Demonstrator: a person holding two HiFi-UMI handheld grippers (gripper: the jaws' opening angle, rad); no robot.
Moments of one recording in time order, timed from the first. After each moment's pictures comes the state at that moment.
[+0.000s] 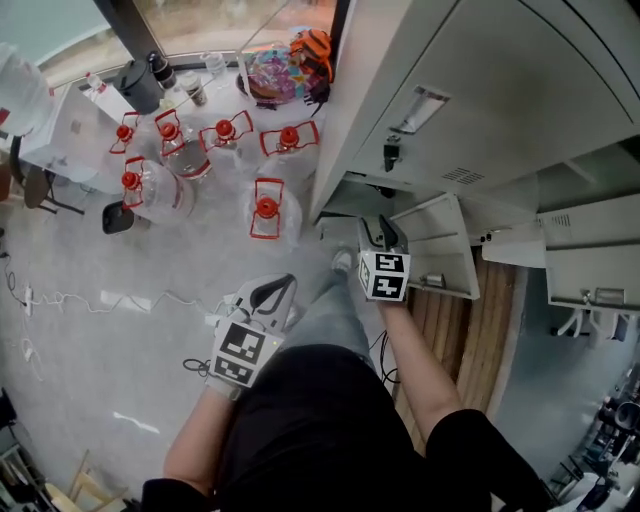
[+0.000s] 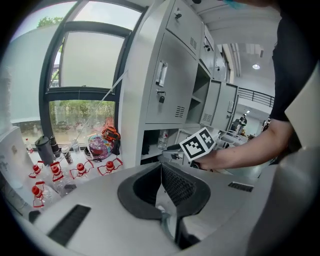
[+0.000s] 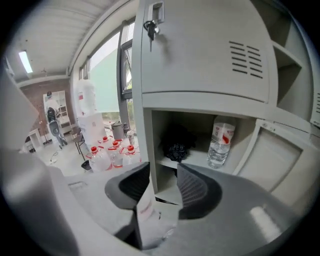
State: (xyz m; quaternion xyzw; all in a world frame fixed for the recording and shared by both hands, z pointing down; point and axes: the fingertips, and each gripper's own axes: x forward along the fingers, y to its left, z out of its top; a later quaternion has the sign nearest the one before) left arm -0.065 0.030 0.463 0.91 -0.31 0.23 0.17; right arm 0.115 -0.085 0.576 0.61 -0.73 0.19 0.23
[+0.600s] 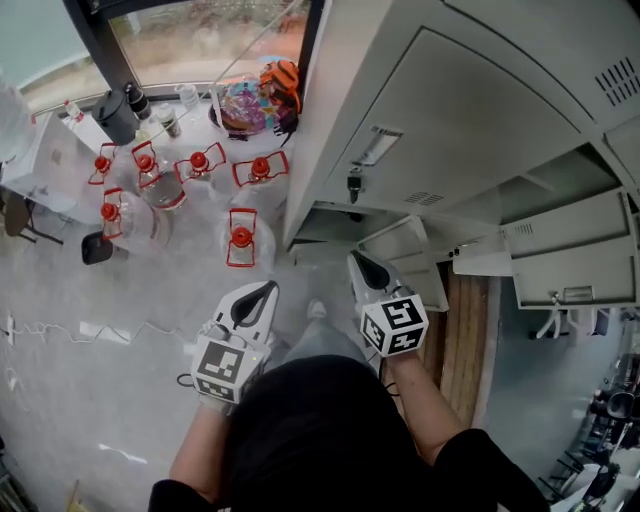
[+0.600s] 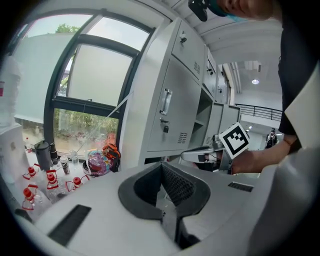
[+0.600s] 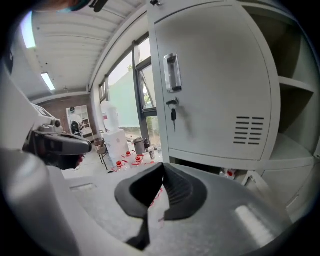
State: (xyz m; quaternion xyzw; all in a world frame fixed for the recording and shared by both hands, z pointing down) left arm -0.056 -0.002 0.394 0.92 -0.34 0.12 0.15; right arm 0.091 -0.044 0.420 0.54 -0.81 0.16 0.17
